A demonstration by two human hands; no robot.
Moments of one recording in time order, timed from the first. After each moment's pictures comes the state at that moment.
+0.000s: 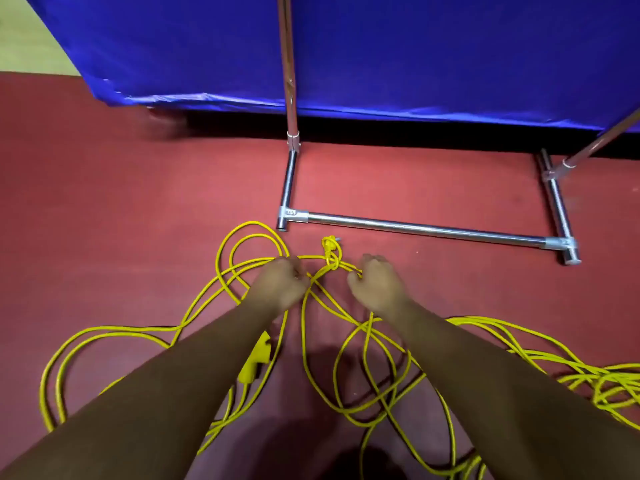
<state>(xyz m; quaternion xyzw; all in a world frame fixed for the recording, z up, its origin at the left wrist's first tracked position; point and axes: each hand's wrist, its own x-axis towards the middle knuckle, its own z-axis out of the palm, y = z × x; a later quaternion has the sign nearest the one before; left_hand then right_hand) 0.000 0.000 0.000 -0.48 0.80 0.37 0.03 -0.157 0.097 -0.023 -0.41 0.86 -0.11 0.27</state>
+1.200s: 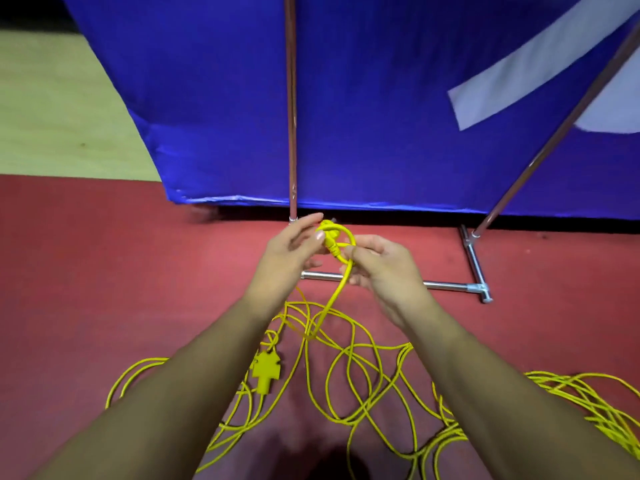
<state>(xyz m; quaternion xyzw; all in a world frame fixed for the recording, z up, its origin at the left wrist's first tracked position) 0.024 0.056 0.287 -0.31 0.59 0.69 -0.29 -0.096 0.155 0.301 -0.20 0.62 -0.62 0.43</state>
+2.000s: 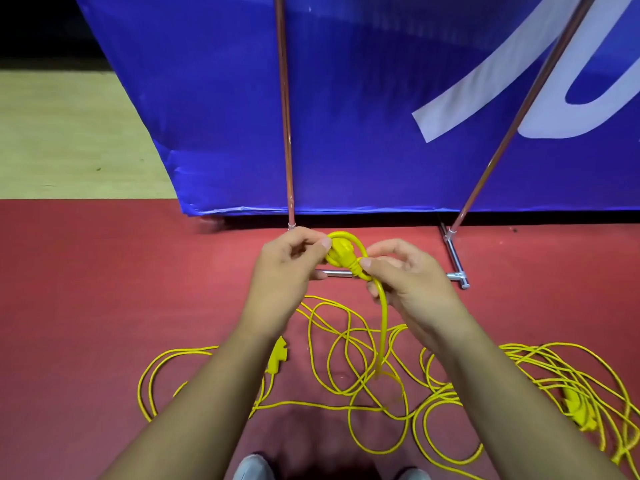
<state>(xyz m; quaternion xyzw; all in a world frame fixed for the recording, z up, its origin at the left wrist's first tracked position) 0.093 0.166 0.410 -0.31 0.65 0.62 -0.33 -0.037 0.277 0.405 -0.25 0.60 -0.64 0.40</state>
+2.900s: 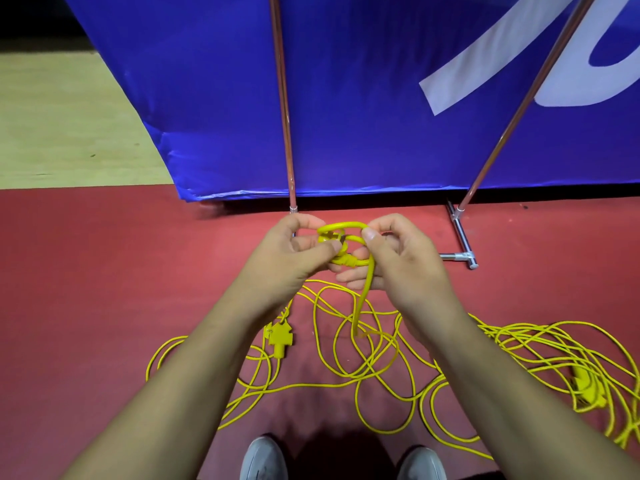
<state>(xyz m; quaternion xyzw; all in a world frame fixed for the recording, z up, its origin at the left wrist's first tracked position) 0.092 0.154 0.409 -0.26 0.57 0.74 -0.23 -0.017 0.262 0.409 -0.27 0.63 -0.64 0.34</state>
